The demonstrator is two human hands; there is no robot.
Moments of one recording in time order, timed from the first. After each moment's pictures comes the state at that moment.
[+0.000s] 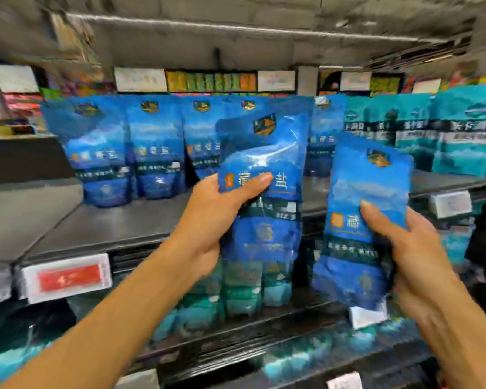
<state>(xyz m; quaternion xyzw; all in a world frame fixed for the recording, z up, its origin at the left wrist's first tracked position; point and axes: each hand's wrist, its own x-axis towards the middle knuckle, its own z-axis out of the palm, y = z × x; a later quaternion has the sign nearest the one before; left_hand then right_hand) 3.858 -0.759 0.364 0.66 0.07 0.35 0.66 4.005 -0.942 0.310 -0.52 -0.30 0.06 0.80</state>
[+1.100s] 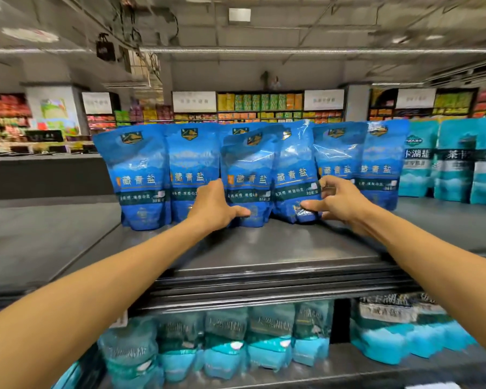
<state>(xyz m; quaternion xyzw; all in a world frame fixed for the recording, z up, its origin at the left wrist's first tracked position) 3.907 -0.602 0.382 0.85 0.34 0.38 0.16 4.115 -0.755 0.382 -0.67 -0.43 0.16 0.58</state>
